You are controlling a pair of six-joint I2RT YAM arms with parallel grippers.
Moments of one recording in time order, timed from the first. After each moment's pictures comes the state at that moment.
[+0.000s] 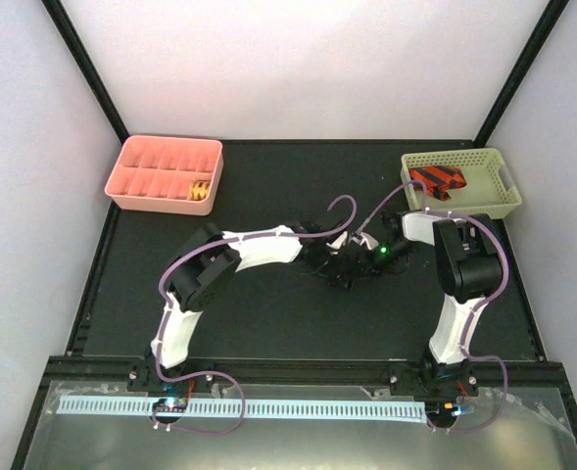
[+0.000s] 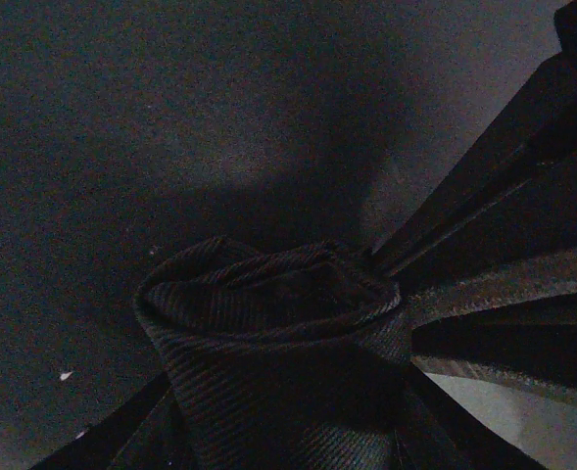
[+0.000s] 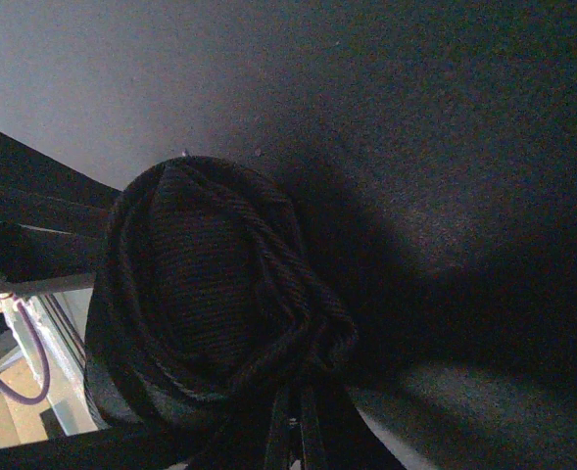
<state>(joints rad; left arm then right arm) -0.90 2.12 1.44 -0.46 0.29 -0.61 0.21 1.91 1.02 -0.77 -0.77 -0.13</state>
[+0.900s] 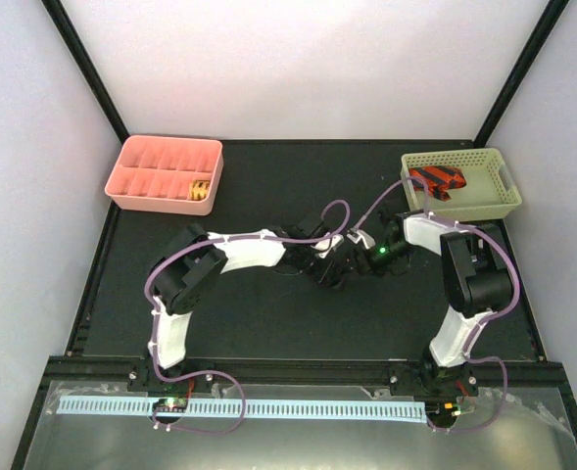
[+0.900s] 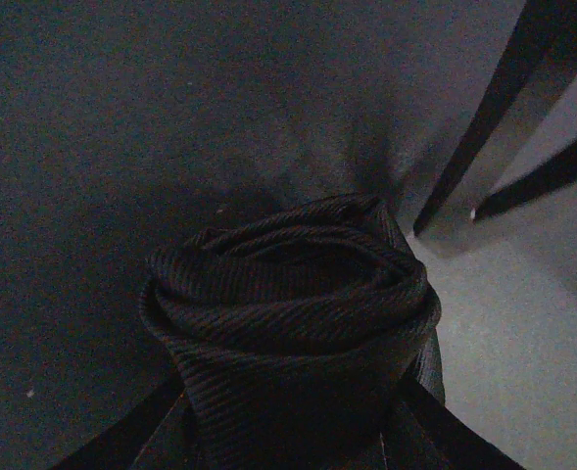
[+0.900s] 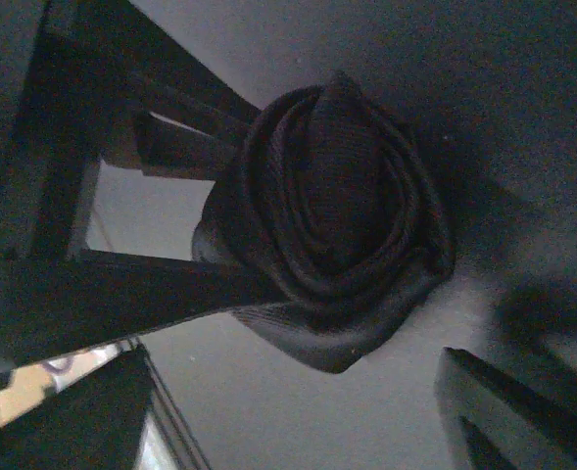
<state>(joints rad) -0.84 2.00 1.25 -0.32 0.30 -0.33 0.24 1.80 0.99 -0.78 -0.83 -0.17</state>
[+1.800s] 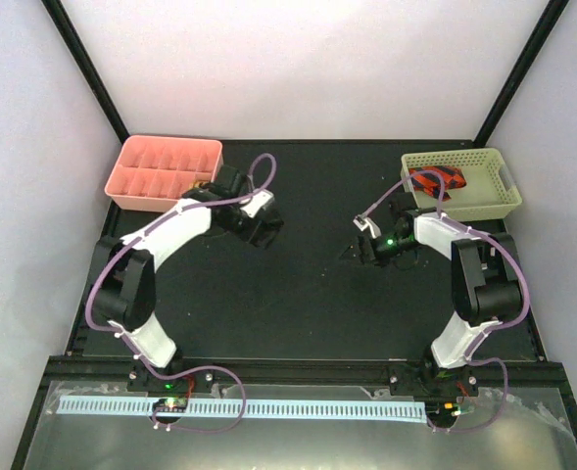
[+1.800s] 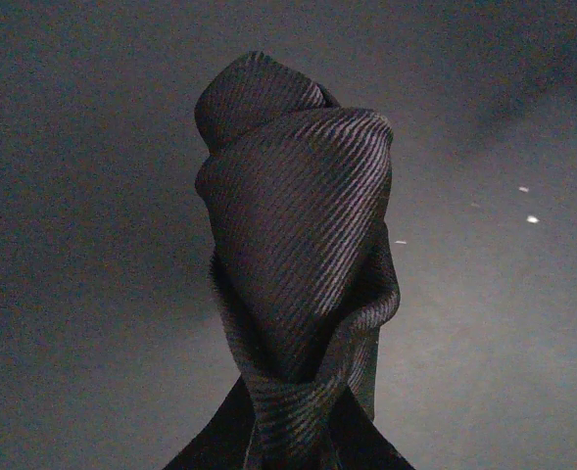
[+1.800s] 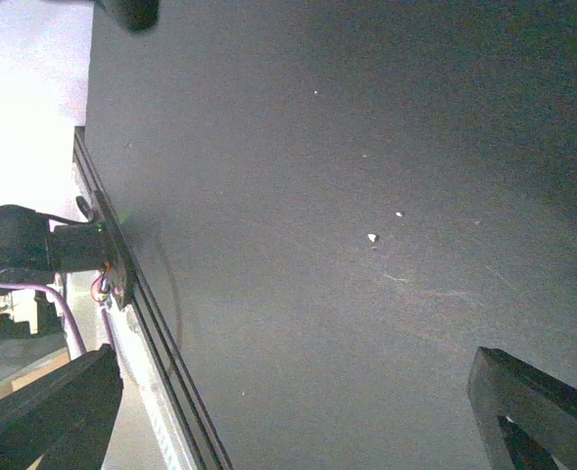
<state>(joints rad) -0.42 1.68 1.20 -0.64 0.29 0.14 0.18 1.71 0.98 -0.72 -0.95 -0.13</state>
